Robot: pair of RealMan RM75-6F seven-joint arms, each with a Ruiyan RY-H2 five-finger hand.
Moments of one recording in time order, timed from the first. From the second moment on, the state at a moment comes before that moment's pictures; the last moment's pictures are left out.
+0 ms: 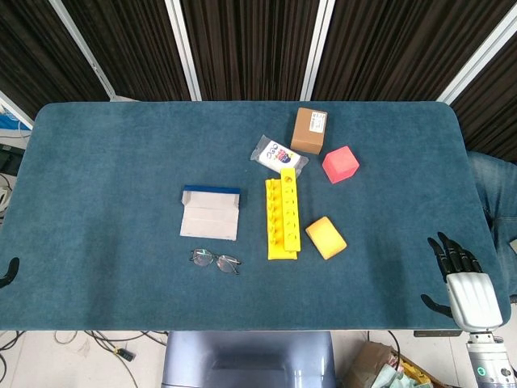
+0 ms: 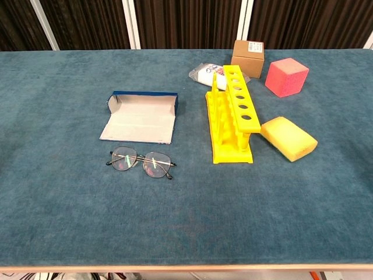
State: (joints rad) left arm -0.07 -1.05 -0.11 -1.62 1.38 1.47 -0.12; right arm 0.06 -1.18 0.04 -1.60 -1.56 1.52 -0.13
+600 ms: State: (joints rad) left arm -0.26 -0.98 -0.14 -1.78 1.41 1.23 0.11; right arm 0.06 -1.18 0.05 -1.61 -1.55 1.52 -0.13
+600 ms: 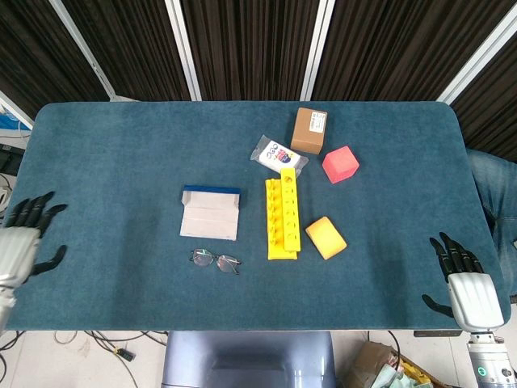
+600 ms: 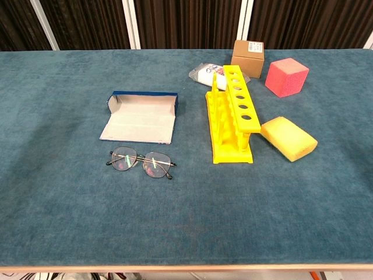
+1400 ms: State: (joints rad) left arm -0.72 -1.40 -0.17 -1.91 0.90 0.99 0.69; right arm 0.06 -1.18 0.06 -1.61 -1.52 1.51 -0.13
